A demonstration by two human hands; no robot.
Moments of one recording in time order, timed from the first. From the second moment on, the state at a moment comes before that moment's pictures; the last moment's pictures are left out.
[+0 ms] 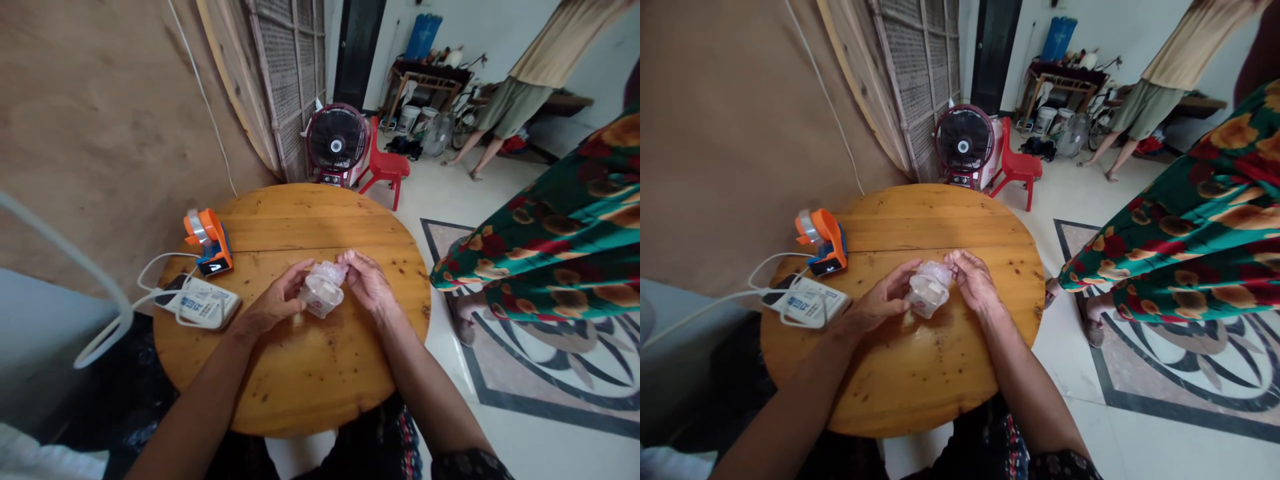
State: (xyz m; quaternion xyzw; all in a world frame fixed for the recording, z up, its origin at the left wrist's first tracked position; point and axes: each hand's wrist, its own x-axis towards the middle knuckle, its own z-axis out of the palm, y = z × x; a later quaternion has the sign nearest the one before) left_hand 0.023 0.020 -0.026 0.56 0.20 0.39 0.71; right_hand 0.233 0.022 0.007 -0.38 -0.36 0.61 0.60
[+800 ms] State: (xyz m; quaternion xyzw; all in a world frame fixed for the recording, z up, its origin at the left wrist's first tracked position) left_hand 0.022 0.017 -0.019 0.50 0.20 0.39 0.74; right_hand 0.234 0.032 -0.005 -0.40 -0.29 0.59 0.63
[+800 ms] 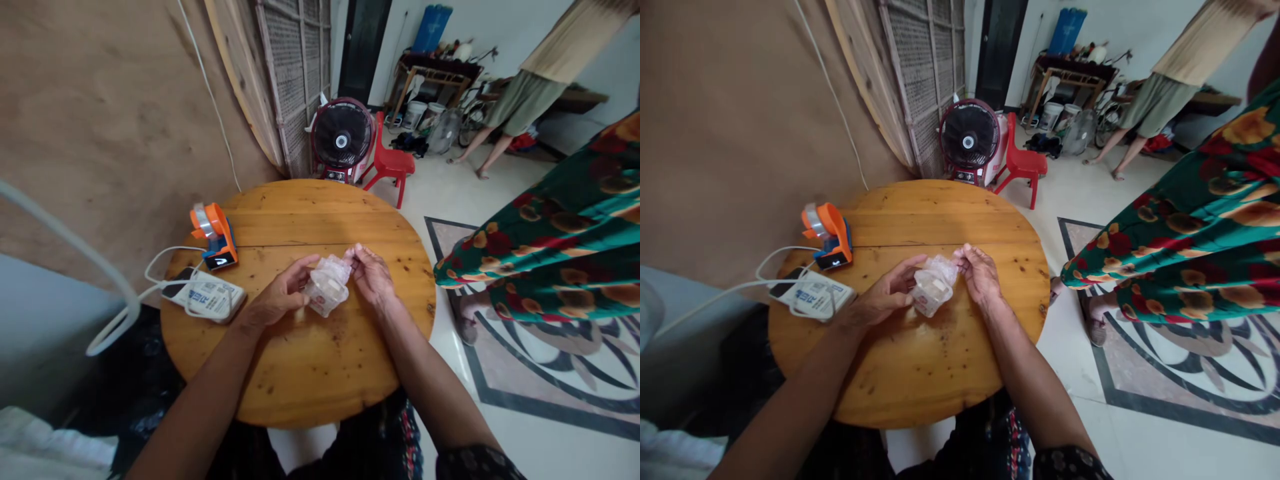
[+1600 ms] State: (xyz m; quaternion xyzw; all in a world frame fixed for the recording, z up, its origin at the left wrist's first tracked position) left_hand 0.044 0.018 -0.031 0.62 0.33 0.46 0.54; right_hand 0.209 0.028 -0.013 -0.43 -0.33 0.59 0.60
